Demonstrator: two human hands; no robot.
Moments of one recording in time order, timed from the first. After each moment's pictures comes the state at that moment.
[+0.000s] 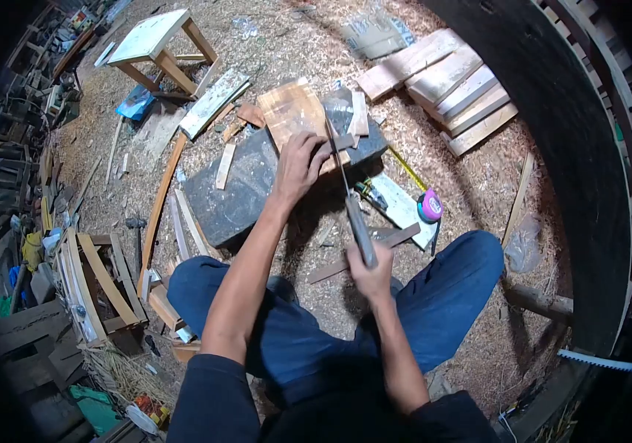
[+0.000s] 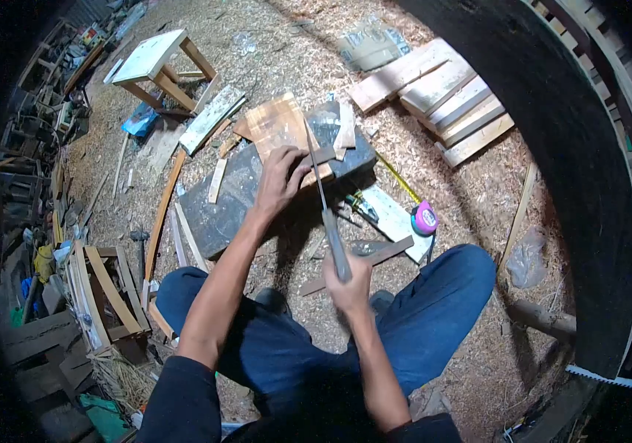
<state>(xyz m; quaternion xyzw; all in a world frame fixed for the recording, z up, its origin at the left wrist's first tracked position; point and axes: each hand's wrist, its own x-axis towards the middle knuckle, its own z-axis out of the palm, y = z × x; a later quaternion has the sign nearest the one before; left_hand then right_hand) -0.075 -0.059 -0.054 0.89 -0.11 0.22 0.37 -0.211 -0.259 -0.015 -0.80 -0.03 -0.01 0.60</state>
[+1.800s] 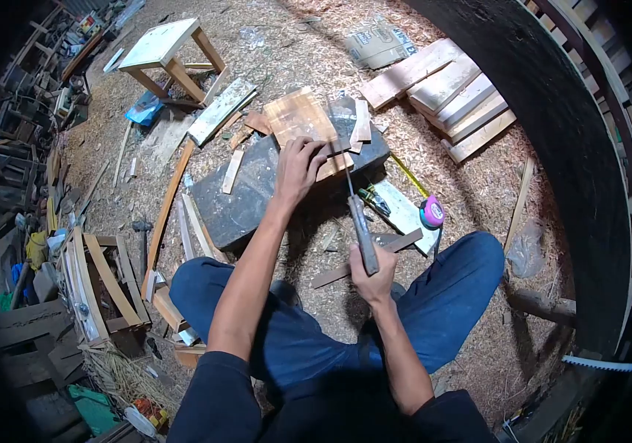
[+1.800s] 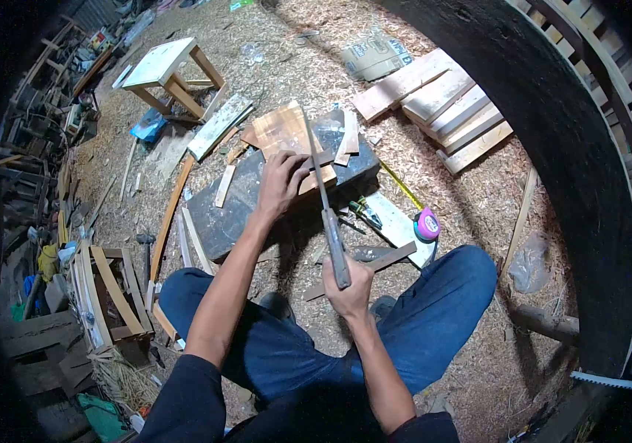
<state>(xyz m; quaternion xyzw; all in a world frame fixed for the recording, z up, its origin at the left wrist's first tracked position) -0.080 -0.051 -0.054 0.91 -0.08 0.24 0.34 -0.219 -0.256 0.008 -0.82 -0.06 -0.04 0.57</state>
